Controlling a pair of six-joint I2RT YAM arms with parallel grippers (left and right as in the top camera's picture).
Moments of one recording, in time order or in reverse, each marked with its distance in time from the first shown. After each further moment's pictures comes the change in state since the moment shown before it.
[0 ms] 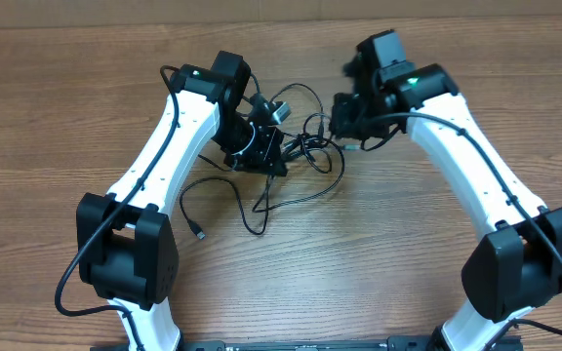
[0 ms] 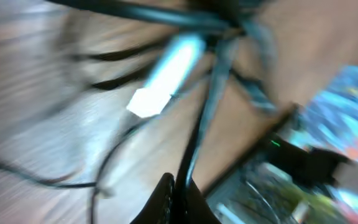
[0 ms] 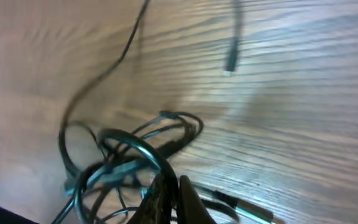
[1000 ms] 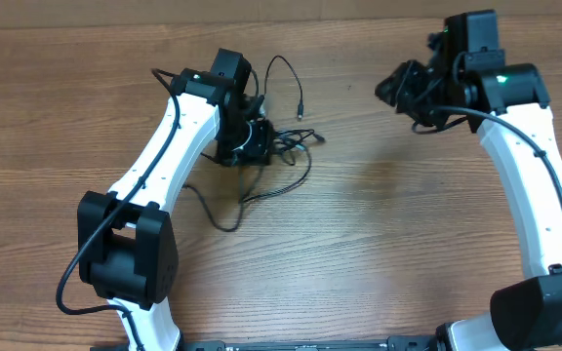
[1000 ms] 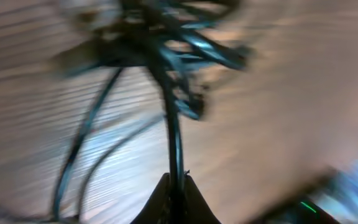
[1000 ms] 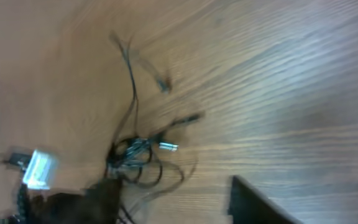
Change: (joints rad) left arm 0.005 0.000 -0.037 0.151 -0.192 -0.216; right arm -0.190 -0.169 0.011 -0.022 -0.019 0.131
